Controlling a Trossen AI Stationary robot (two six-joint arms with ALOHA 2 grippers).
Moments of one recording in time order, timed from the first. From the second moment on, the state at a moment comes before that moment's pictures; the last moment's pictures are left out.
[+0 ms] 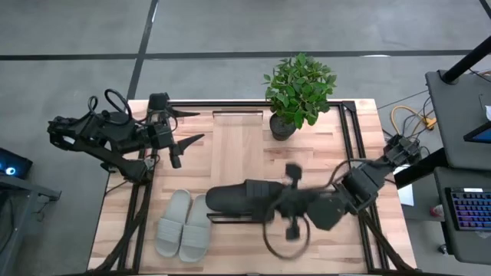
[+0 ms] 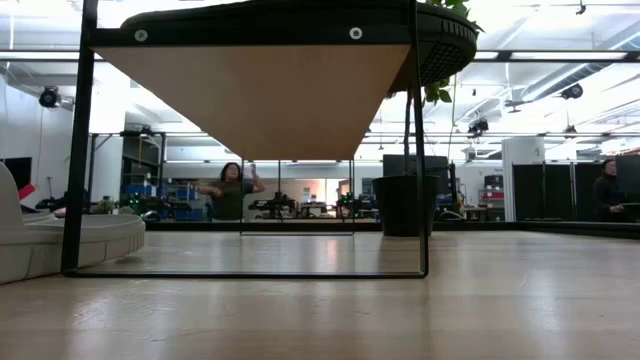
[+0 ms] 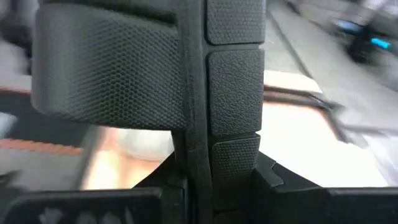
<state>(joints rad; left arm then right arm) -0.31 1.06 1.53 -0.62 -0.66 0.53 0.63 1.68 1.89 -0.76 0.60 0.17</state>
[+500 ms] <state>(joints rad) -0.31 1.05 1.53 -0.61 -0.67 0.53 0.76 1.64 1.61 -0.17 0.82 -0.19</state>
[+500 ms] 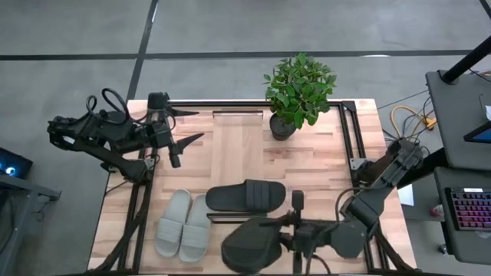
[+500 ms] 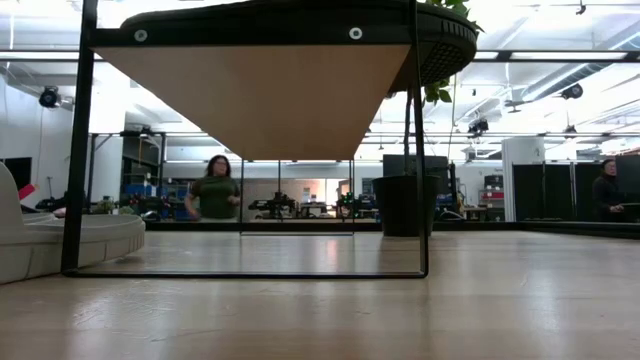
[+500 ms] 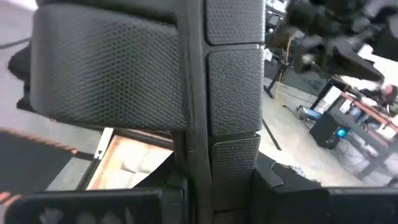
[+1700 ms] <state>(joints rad) -0.31 1.13 1.38 -0.60 -0.91 0.59 0.33 1.49 0.83 1.44 0.63 -0.06</state>
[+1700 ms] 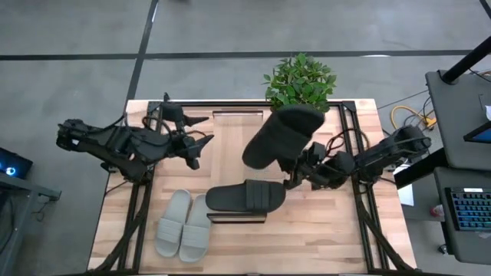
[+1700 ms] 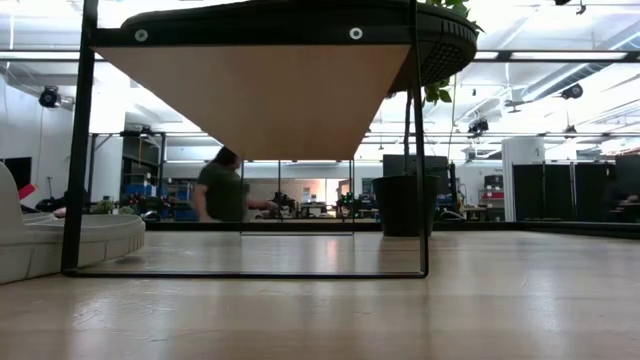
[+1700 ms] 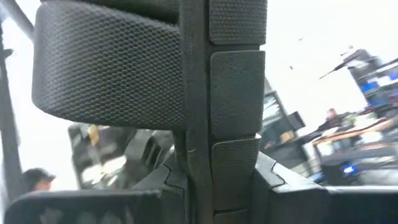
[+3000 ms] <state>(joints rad) -0.41 1.57 0.96 1.35 -0.93 2.42 0.28 1.51 0.83 1.55 0.65 -0.02</state>
